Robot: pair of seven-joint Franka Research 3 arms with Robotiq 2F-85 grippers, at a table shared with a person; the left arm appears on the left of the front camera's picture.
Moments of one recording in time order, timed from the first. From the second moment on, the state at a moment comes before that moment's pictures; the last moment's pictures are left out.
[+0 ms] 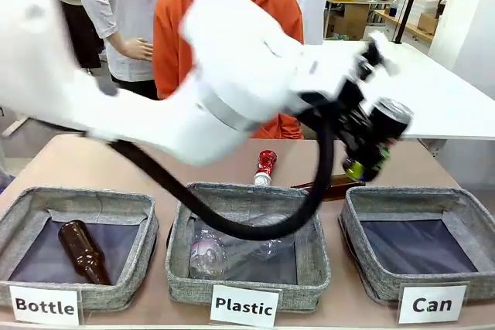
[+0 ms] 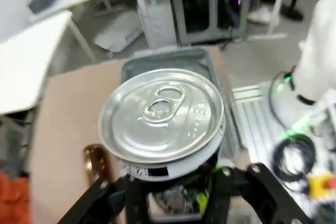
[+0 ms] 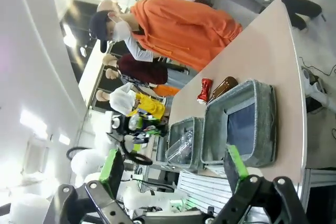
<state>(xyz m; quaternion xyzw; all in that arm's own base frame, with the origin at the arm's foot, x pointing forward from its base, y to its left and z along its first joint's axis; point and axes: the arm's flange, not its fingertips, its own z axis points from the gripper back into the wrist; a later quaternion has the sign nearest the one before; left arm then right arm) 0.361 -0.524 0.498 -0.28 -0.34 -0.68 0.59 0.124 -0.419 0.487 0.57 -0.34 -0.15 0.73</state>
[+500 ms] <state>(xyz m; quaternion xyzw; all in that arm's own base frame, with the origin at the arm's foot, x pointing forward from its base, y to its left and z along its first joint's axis) 0.377 -0.609 0.445 -0.26 -0.27 -0.76 0.53 0.116 -0.408 0.502 0.57 -0.34 -0.13 0.74</state>
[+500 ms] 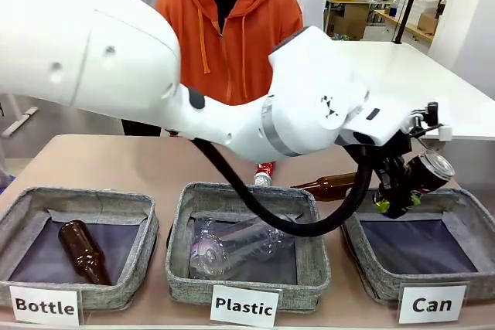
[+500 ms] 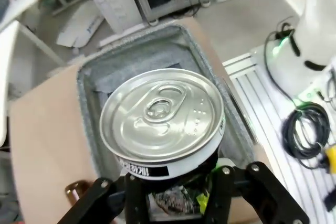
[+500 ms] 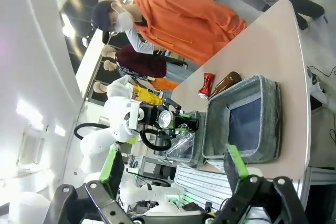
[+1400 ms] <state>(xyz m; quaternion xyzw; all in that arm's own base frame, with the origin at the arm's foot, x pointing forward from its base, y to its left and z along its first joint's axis) 0.375 -0.633 0.456 -0.27 -0.27 -0.75 0.53 0.117 -0.407 0.500 0.57 -0.34 -0.13 0.74</state>
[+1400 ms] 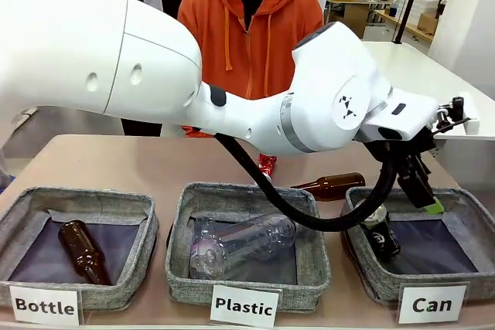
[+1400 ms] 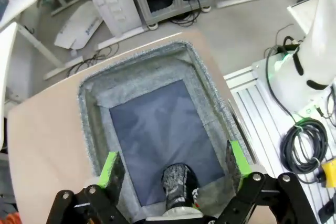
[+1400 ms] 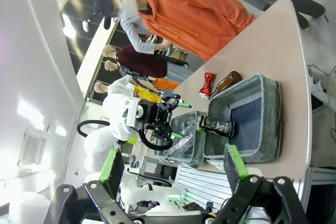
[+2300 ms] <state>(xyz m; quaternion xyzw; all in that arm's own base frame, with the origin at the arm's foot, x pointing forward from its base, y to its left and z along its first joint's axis) 0.326 -0.379 0.569 -0.40 -0.31 -0.70 0.50 0.165 -0.337 0.508 0.59 -0.28 -0.07 0.75</state>
